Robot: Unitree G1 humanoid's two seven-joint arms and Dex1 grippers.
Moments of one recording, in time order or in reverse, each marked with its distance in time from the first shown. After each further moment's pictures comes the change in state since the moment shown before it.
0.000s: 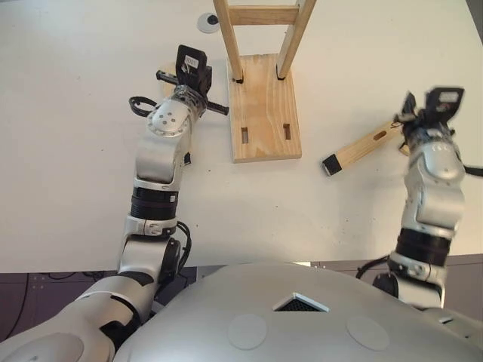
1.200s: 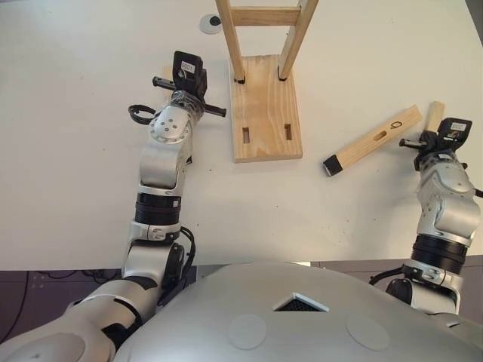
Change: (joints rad) left arm 0.019 -0.030 0.008 0.010 0.024 -0.039 0.031; right arm -0.050 -0.075 -0.050 0.204 0.123 0.045 0.000
